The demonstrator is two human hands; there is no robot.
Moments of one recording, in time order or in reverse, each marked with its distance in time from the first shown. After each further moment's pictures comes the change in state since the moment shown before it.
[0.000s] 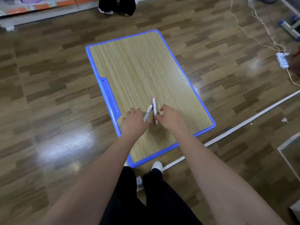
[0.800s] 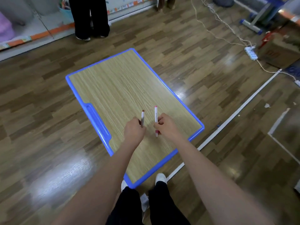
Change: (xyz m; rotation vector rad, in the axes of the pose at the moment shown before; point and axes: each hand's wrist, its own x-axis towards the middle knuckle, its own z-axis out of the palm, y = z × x) left_hand 0.029 0.030 -0.012 -0.378 -0.002 0.022; right_hand -0.002 0.018 -0.011 0.613 0.142 0.099
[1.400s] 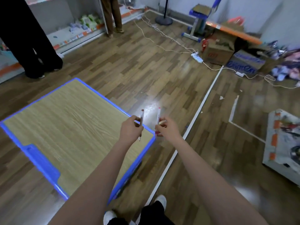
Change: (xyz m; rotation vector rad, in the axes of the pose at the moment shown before) left_hand -0.025 0.164 0.069 -0.167 -0.150 0.343; right_hand -0.031 0.071 -0.170 0.386 0.314 0.096
